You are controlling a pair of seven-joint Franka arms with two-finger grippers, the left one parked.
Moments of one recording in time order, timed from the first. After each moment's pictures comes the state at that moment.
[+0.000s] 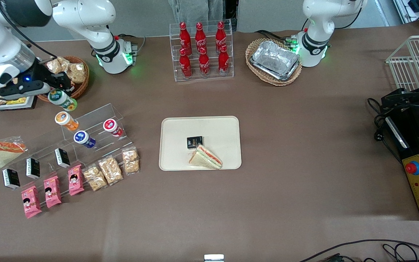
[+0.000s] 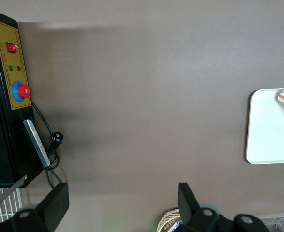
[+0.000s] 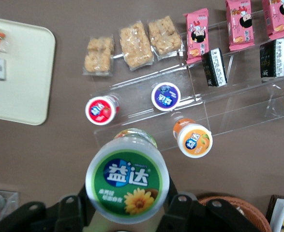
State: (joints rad) arm 0.07 -0.42 -0.04 -2.19 0.00 1.76 -0.13
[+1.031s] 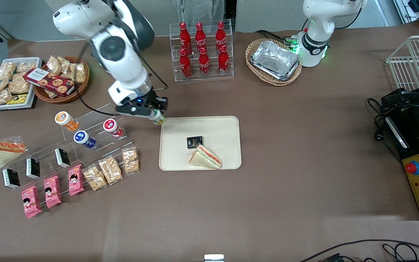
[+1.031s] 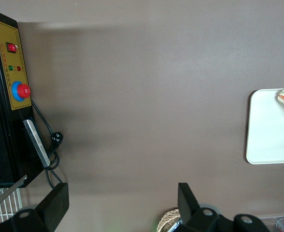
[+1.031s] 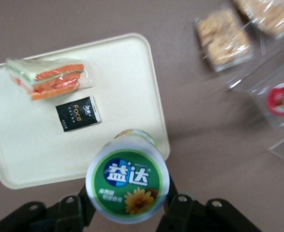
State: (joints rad) arm 0.64 -0.02 -0.03 -2.19 0.06 2.21 0.81
